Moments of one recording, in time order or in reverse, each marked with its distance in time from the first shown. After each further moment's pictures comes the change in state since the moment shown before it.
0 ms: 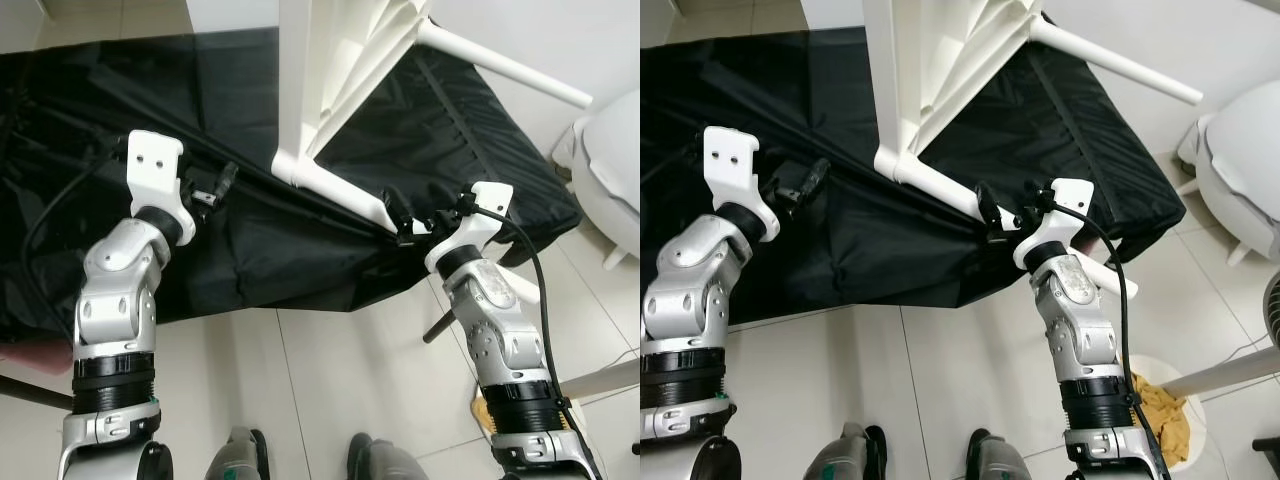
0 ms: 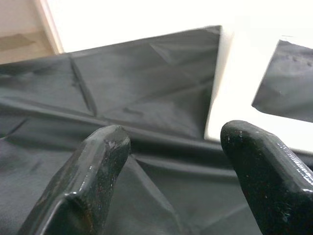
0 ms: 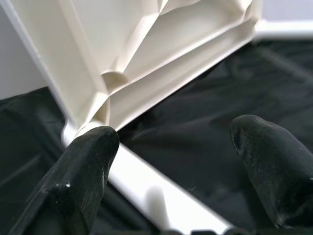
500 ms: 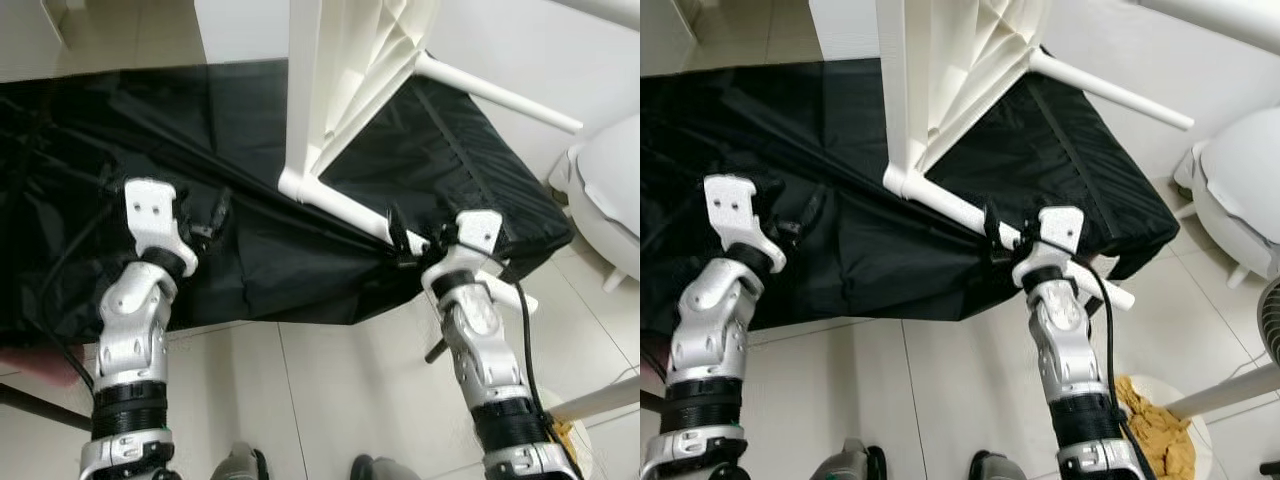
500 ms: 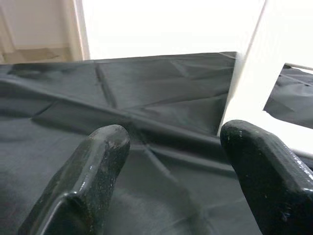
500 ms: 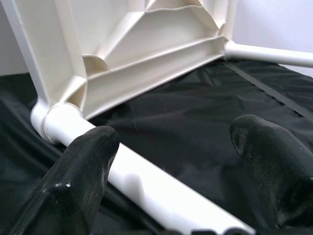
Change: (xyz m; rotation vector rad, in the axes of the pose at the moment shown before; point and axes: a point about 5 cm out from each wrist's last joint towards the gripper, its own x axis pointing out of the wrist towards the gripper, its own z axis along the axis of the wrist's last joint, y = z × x) left arm -0.014 -0.002 -0.049 -0.060 -0.045 0.049; right arm -0.024 -0.008 -0.040 -0.122 0.008 -0.114
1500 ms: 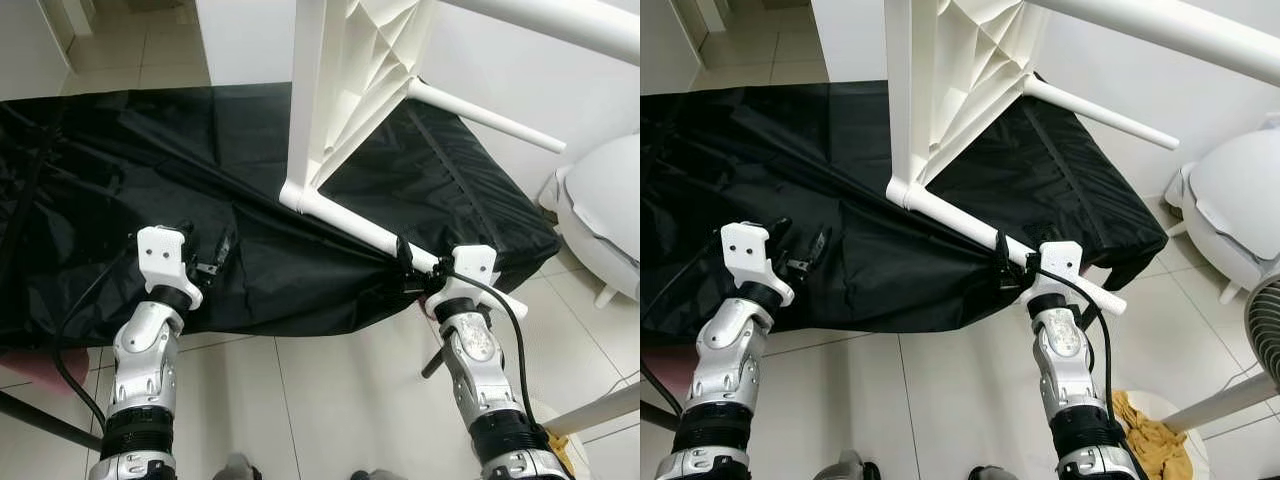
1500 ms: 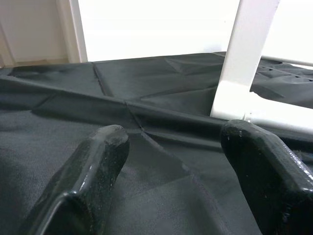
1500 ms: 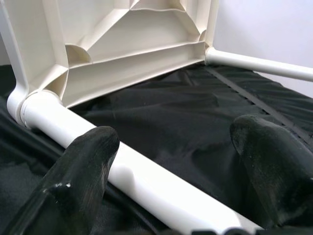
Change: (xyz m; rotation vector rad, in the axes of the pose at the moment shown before) left arm -0.022 -0.003 -0.037 0.030 0.014 0.008; right arm -0.012 -0.006 -0.028 -0.062 0.022 -0.039
